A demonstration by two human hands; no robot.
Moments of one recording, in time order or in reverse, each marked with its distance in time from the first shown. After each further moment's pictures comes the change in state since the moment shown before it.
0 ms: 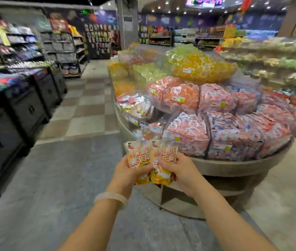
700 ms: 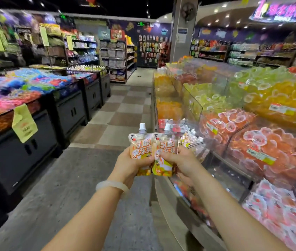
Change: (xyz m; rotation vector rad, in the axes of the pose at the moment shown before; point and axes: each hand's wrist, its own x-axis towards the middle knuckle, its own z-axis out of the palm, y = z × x) left_hand 0.326 0.118 -0.138 -0.077 0.239 0.144; right_hand 0.406 -0.060 0.116 -0.058 -0.269 -0.022
